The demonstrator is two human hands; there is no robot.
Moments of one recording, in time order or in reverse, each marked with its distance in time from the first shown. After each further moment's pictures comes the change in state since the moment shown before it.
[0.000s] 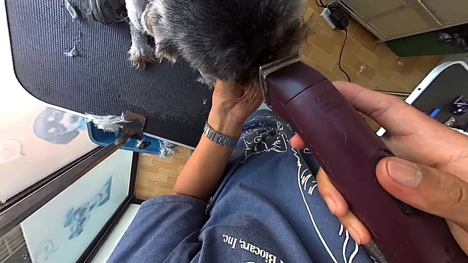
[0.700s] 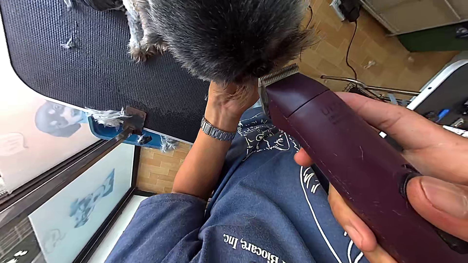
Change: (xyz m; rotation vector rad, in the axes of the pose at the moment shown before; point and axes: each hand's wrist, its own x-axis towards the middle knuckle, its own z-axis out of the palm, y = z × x) left_hand -0.002 0.007 -0.010 -0.021 0.042 0.075; right_hand 0.003 -0.003 -0.002 0.135 -0.027 0.034
